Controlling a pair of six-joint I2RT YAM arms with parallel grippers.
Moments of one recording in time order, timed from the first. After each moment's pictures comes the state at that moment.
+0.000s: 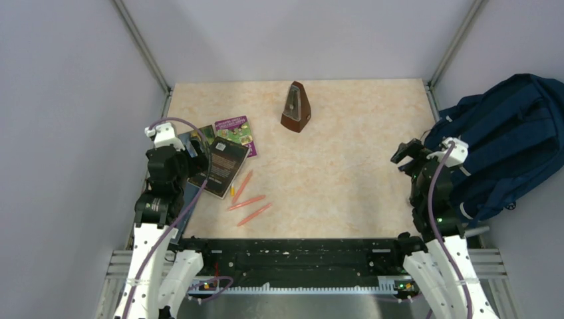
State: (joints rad) left arm -0.06 0.68 0.87 -0.59 -0.20 -0.26; right arm 0.16 0.49 0.57 -0.24 0.48 0.38
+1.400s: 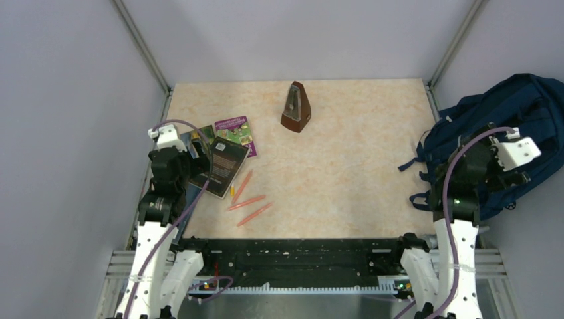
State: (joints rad) left arm -0.05 0.68 0.81 -0.54 -0.20 -0.25; right arm -0.15 0.66 0.84 -0.15 1.04 0.19
